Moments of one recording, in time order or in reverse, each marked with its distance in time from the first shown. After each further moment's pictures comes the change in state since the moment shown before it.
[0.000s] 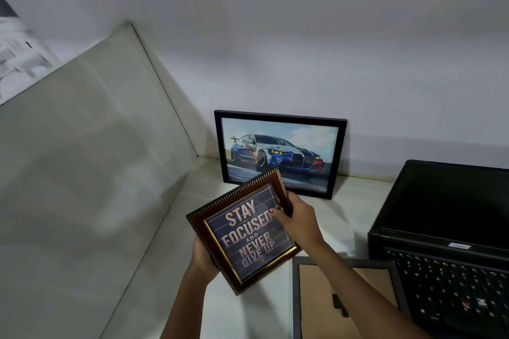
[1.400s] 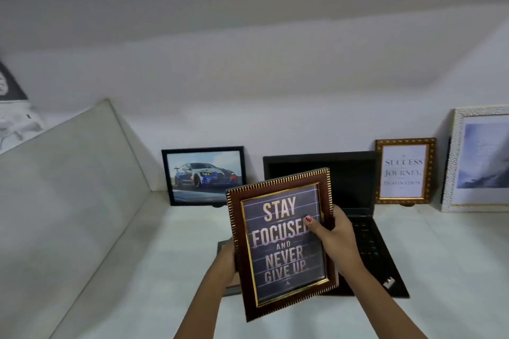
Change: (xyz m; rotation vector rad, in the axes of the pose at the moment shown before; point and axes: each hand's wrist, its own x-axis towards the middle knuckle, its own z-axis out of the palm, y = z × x) left_hand -0.201 -0.128 0.220 0.525 -0.023 -0.118; right_hand -0.296 0.029 -0.230 0.341 0.389 -0.107
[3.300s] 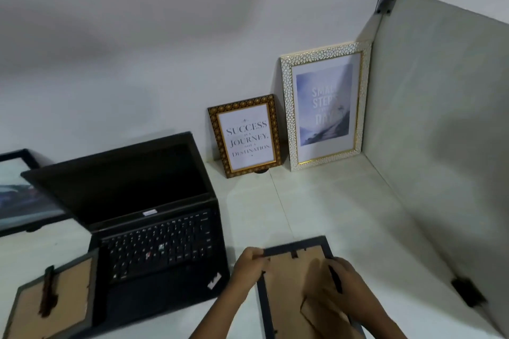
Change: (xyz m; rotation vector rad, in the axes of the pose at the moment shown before) left_hand 0.077 -0.135 0.415 0.633 -0.186 -0.168; right_hand 0.007 0.218 -0.415 -0.675 -0.122 0.378
